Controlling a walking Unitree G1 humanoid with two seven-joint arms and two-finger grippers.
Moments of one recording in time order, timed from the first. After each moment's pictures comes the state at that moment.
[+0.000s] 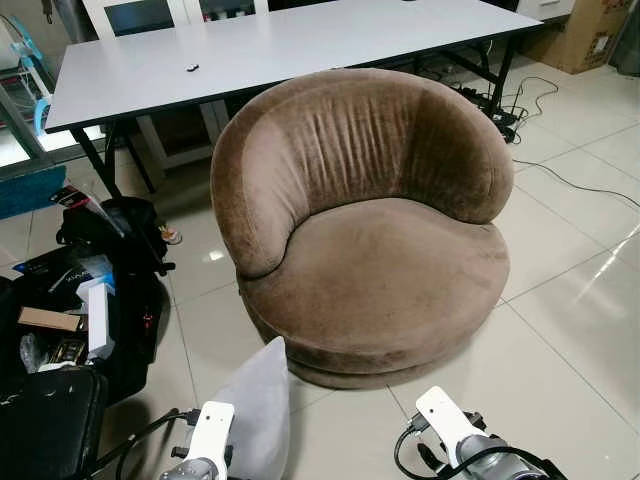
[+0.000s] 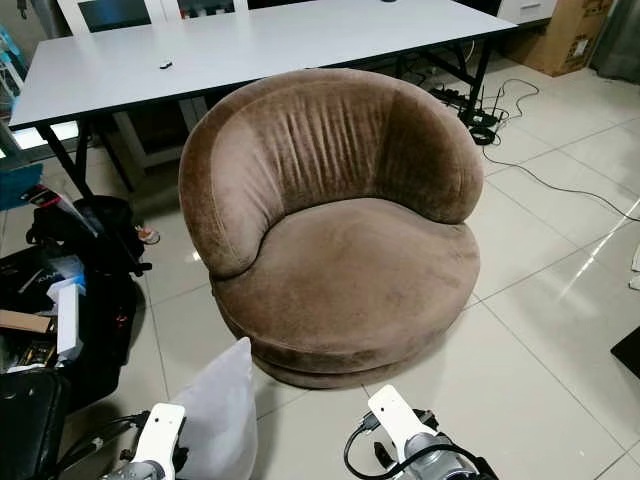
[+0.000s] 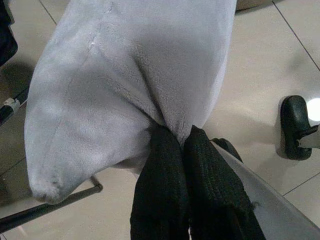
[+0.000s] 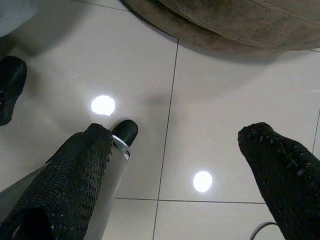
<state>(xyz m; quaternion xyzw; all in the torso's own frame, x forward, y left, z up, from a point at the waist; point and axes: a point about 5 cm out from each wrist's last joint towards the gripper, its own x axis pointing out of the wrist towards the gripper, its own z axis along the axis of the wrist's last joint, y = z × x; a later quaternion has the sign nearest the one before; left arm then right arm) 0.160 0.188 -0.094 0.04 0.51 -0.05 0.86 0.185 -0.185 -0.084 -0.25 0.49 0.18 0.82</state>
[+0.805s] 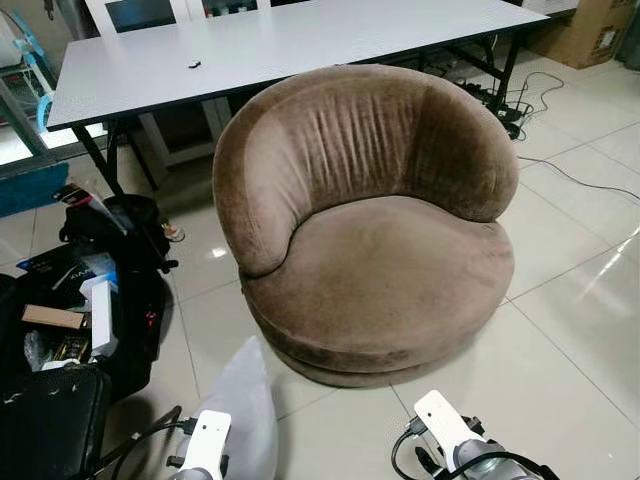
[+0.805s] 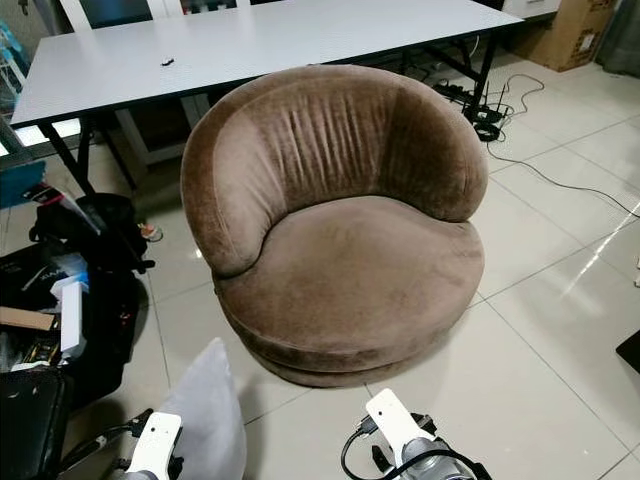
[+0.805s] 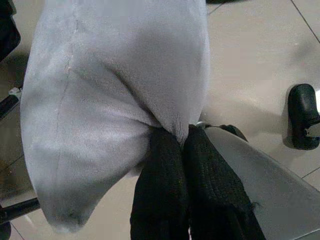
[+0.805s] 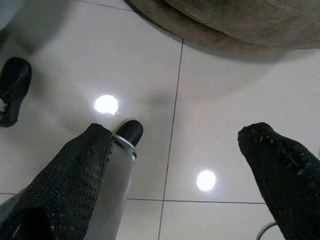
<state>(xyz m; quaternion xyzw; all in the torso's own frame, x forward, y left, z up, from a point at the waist) 0.149 0.192 -0.098 0.05 0.51 -0.05 0.86 0.180 -0.180 -0.087 -0.25 0.49 0.18 0.82</state>
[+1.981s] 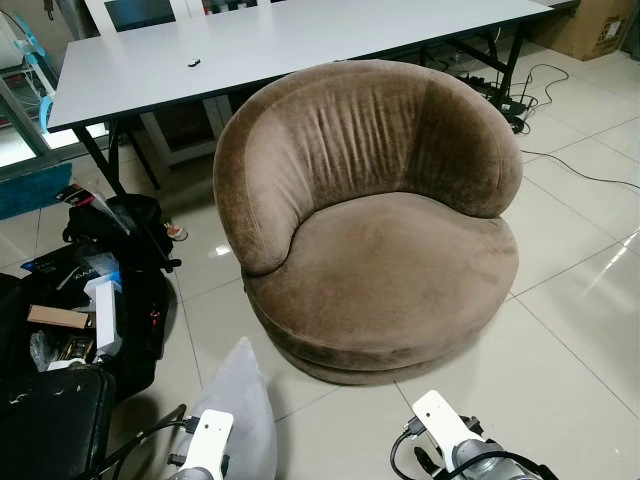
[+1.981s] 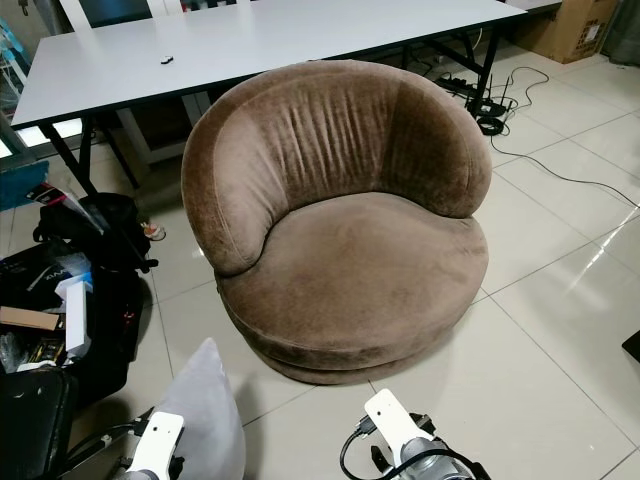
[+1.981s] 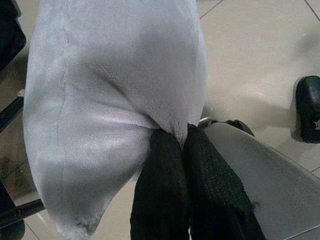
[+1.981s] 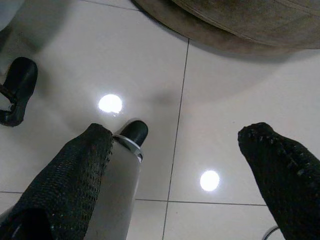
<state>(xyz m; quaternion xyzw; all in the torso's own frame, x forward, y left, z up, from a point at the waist) 0.150 0.192 -0.097 0.06 0.51 -0.06 0.85 0.181 -0.179 -0.087 -0.25 0.49 0.18 0.82</state>
